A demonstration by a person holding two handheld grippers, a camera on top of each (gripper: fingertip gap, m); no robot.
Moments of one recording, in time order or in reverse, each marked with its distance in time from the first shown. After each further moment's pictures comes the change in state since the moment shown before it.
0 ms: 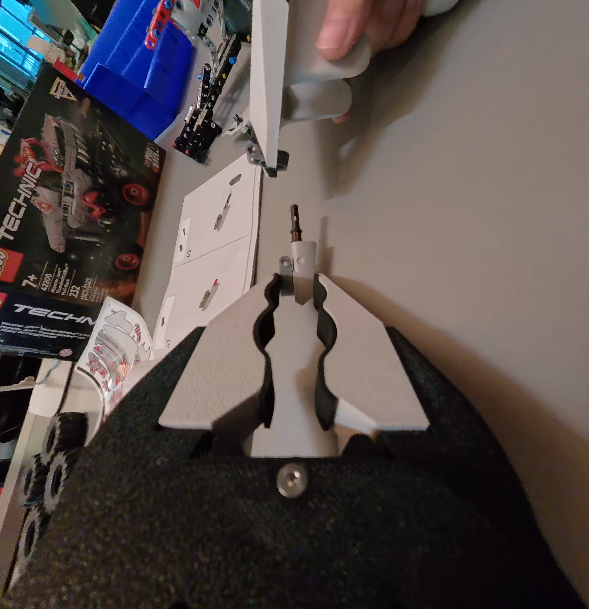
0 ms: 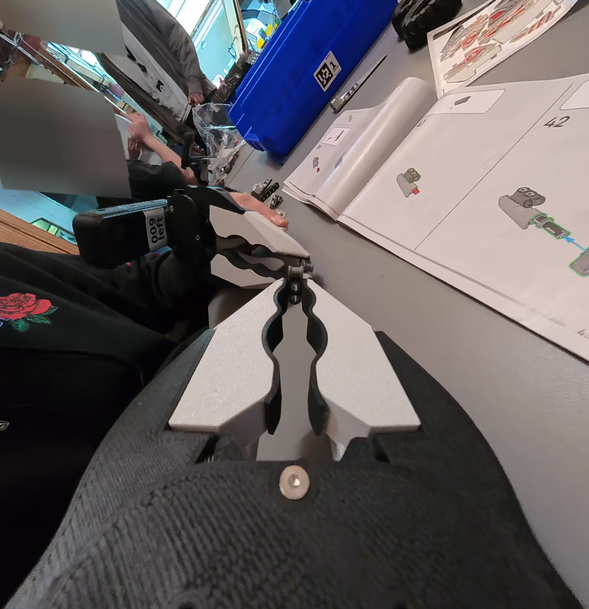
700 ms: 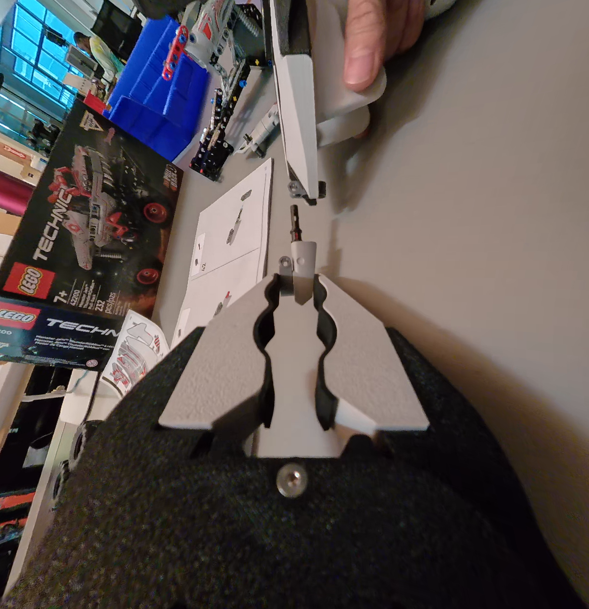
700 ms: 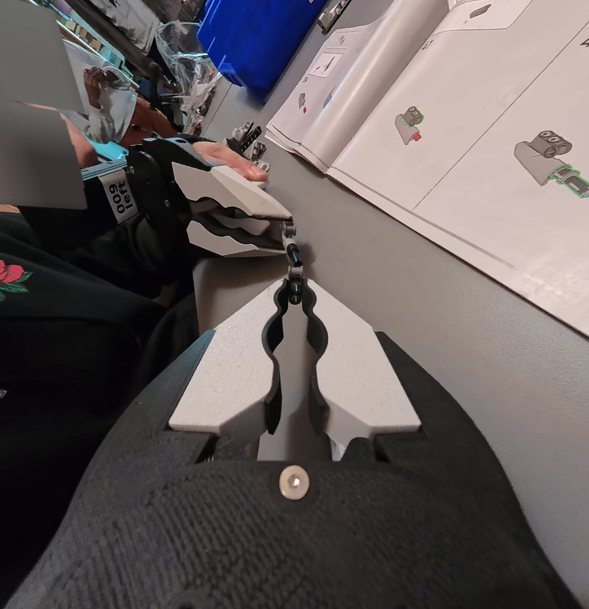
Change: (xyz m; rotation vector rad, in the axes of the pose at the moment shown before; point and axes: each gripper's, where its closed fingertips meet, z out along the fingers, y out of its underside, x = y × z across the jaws) left arm -0.003 -0.008 0.000 0.033 -0.045 0.053; right arm 0.009 0.023 0.003 -0.167 0.038 0.012
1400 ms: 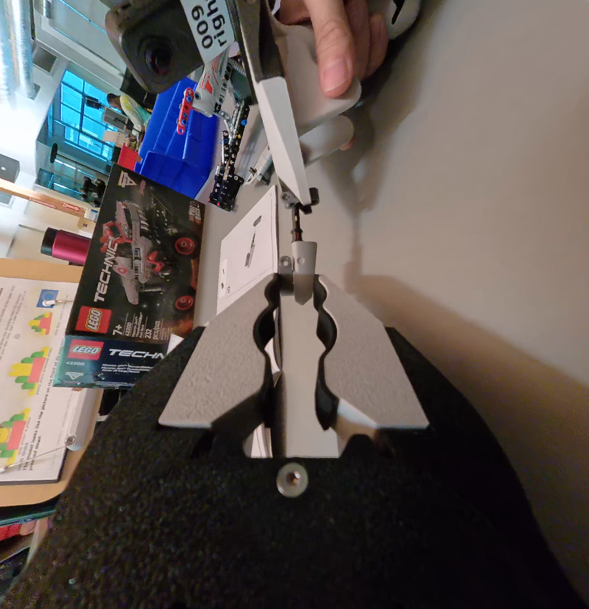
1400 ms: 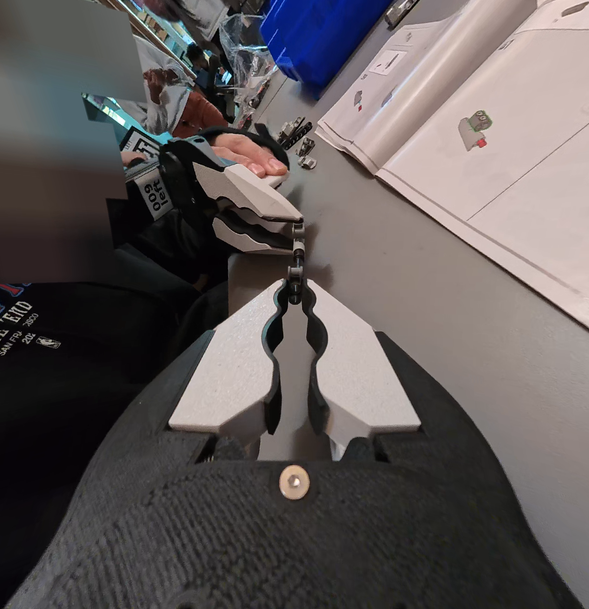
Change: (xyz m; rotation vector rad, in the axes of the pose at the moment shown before) left arm 0.001 -0.018 -0.012 0.022 -0.047 0.176; right arm -0.023 0.002 -0.002 -0.010 -0.147 -0.051
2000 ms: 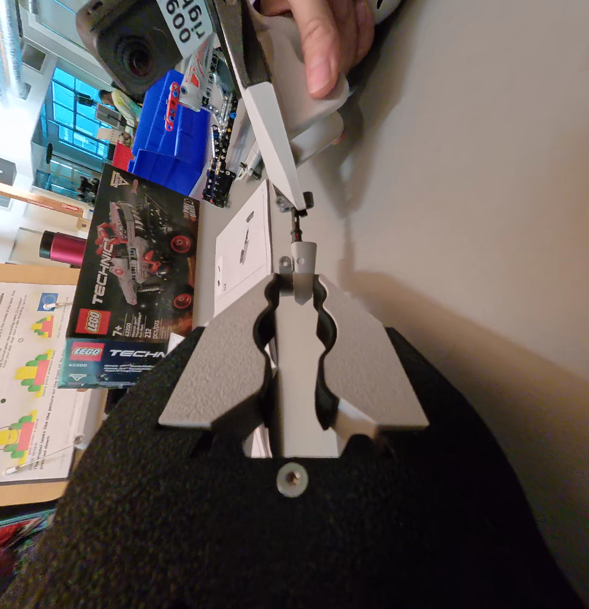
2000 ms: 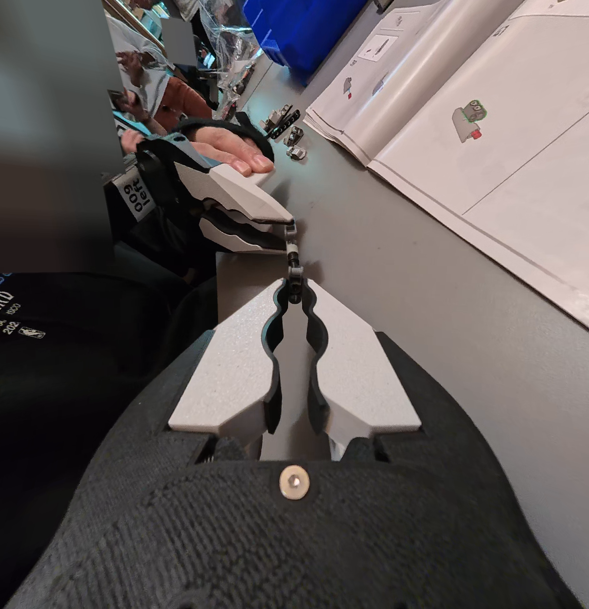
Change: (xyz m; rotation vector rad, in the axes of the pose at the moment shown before) left arm 0.006 0.002 0.000 -0.031 0.012 0.036; right arm 0.005 0.004 0.004 -0.032 0.047 -0.008
